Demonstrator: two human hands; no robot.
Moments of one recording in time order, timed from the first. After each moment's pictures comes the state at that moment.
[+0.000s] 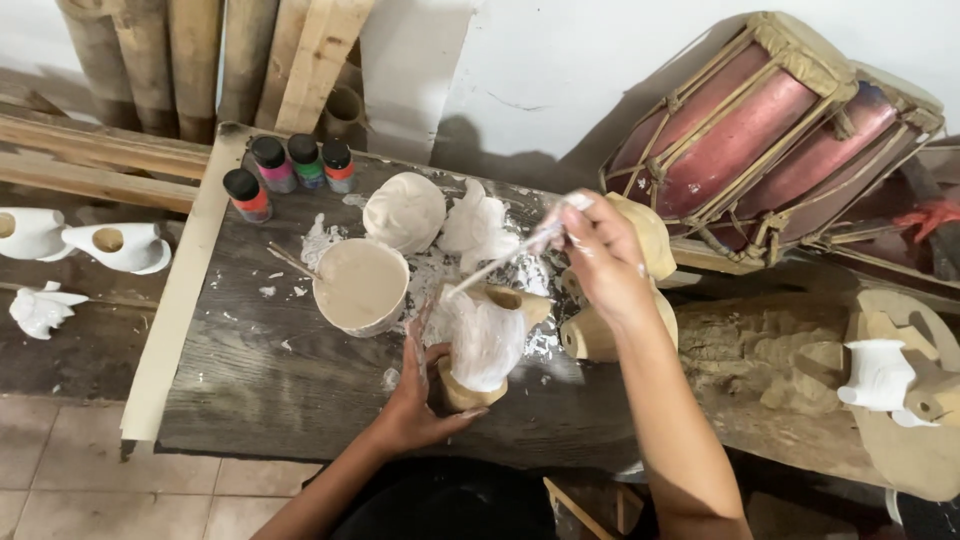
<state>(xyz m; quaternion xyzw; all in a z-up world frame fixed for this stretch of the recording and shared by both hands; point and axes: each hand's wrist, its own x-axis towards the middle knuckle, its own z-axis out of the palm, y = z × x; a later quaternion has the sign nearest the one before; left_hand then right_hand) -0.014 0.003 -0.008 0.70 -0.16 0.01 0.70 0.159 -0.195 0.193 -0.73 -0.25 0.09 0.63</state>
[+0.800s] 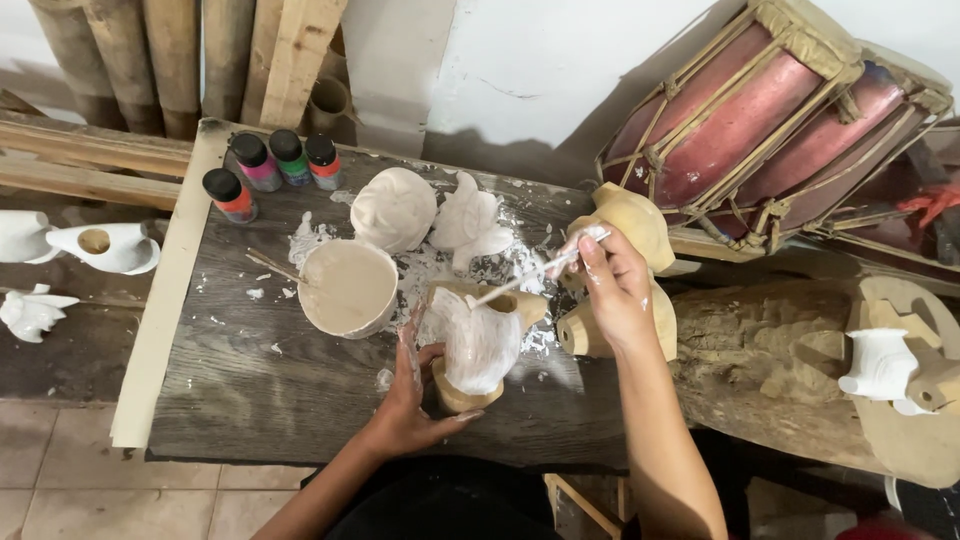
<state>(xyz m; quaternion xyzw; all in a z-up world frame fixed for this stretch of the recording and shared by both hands) -0.009 0.004 -0.005 0.70 -0.22 0.09 0.67 0.138 -0.231 0.148 -0.75 -0.12 -0.02 0.65</state>
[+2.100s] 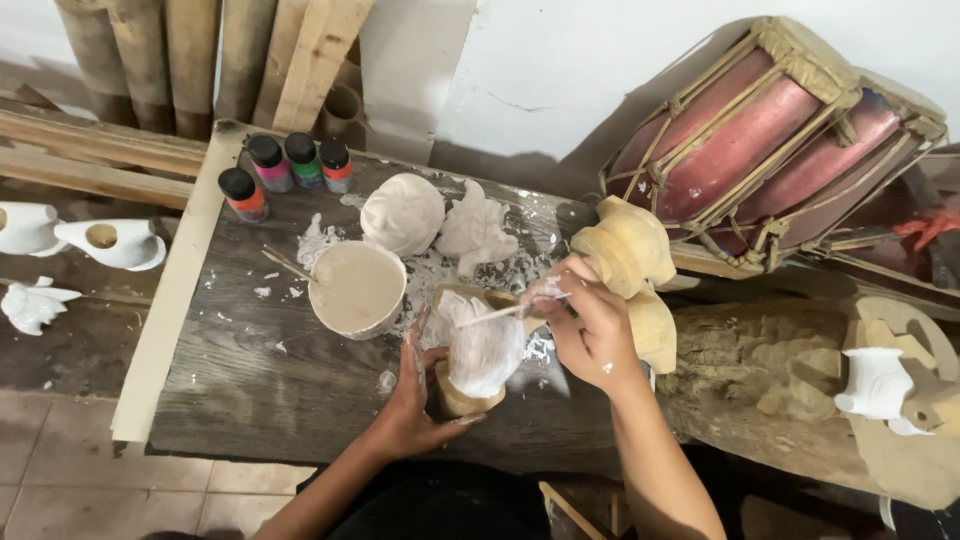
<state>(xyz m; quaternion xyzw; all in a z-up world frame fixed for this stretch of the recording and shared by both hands) -0.010 0.006 0.007 0.73 -0.24 0.13 0.63 0.103 -0.188 0.203 -0.80 -0.39 -0.08 0.44</state>
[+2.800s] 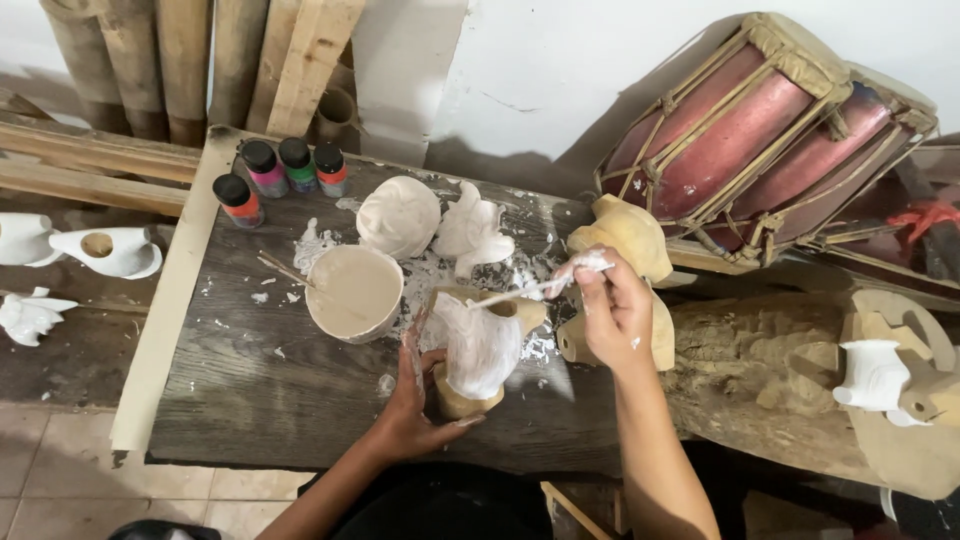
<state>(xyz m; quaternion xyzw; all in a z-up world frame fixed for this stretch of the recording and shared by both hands) -0.014 0.000 -0.014 0.67 -0.22 0.09 0.70 0.113 -0.205 0.190 -0.79 -0.29 -0.09 0.54</state>
